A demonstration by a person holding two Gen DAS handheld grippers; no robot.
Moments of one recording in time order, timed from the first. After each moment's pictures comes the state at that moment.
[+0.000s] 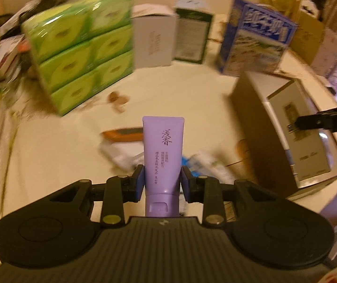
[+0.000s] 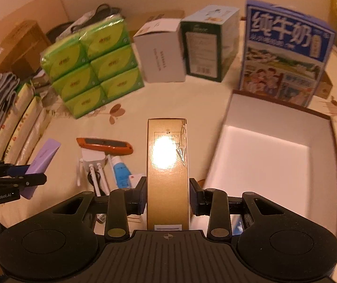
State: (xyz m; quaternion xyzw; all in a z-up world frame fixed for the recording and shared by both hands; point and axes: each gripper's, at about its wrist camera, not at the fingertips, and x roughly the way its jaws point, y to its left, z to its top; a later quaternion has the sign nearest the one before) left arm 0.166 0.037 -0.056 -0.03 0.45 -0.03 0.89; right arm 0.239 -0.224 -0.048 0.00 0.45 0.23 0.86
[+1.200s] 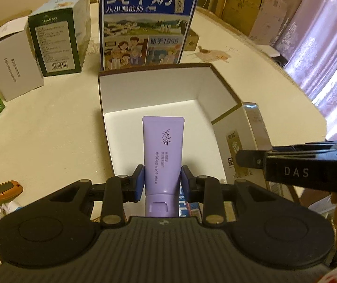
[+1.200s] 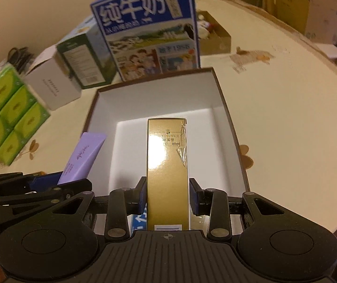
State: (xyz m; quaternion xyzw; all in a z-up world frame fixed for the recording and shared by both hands) left arm 0.289 -0.201 -0.090 0.01 0.47 -0.17 0.86; right arm 0.271 -0.377 -0.090 0.11 0.48 0.06 0.87
